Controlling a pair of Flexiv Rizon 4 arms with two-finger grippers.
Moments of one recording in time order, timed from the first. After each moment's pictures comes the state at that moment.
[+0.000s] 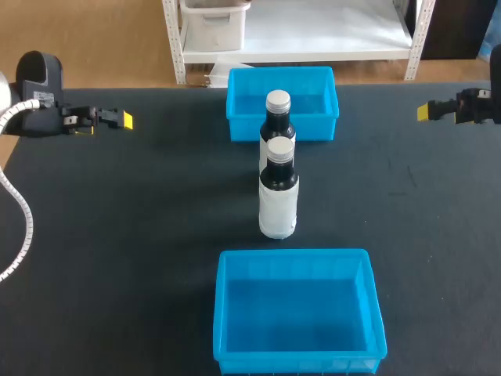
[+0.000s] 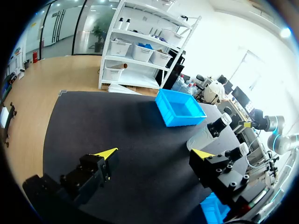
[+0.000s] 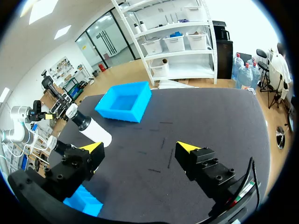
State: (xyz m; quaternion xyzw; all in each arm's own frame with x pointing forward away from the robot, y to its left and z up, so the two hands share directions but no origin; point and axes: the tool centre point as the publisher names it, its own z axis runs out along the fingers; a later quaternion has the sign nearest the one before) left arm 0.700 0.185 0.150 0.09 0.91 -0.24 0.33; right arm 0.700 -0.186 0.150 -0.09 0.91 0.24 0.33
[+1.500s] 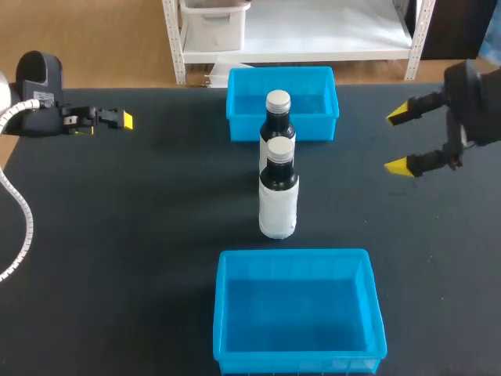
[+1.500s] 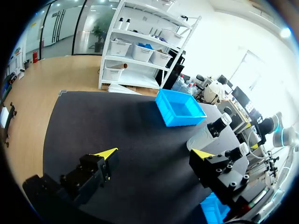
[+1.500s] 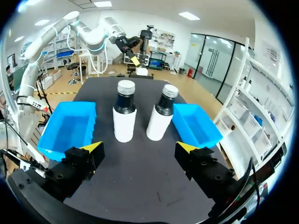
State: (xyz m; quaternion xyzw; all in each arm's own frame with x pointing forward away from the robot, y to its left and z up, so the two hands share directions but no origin) left arm 0.700 0.185 0.150 0.09 0.91 -0.24 0.33; right arm 0.625 -0.092 0.162 -0.59 0.67 0.24 0.38
